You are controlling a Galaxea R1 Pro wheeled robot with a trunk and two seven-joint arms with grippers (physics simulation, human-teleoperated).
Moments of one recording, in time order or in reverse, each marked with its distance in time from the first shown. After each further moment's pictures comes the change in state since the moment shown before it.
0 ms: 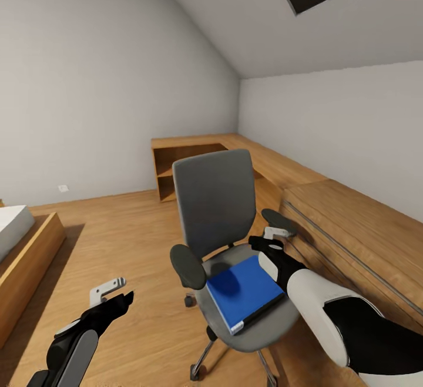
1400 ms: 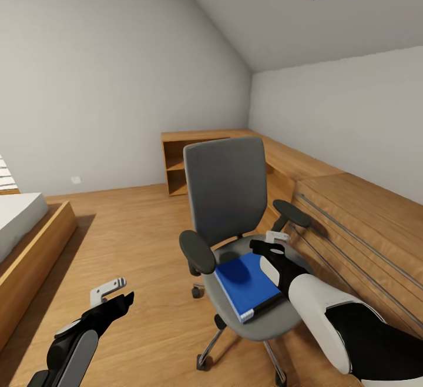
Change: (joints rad) left arm 0.000 0.000 0.000 0.004 -0.001 0.004 -0.005; right arm 0.028 -0.008 -0.004 -0.012 0.000 -0.002 0.002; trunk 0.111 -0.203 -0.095
